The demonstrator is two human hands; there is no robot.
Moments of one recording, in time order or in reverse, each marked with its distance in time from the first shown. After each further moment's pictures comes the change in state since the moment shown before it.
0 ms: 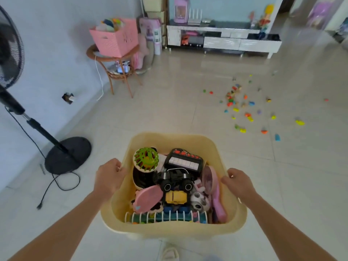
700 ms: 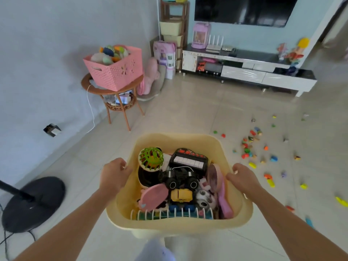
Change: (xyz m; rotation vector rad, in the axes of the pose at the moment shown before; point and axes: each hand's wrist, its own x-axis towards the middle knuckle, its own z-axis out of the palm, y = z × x) left_hand 0.413 0.262 0.109 -0.023 0.112 -0.051; right_hand 0.493 -0.201 -0.160 -0.130 0.025 -0.139
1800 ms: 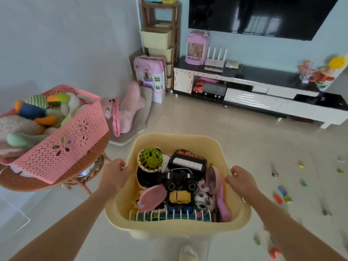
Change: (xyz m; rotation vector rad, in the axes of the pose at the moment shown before) left_hand 0.700 0.269 0.182 -0.016 -0.043 0.022; right_hand 0.699 -0.254 -0.072 -0.009 0.012 0.044
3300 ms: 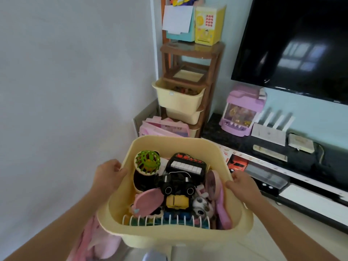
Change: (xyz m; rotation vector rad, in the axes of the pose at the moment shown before) left_hand 0.888 0.236 0.054 0.021 0.107 -0.088; right_hand 0.823 -0.501 -0.055 0.008 -0.057 -0.156
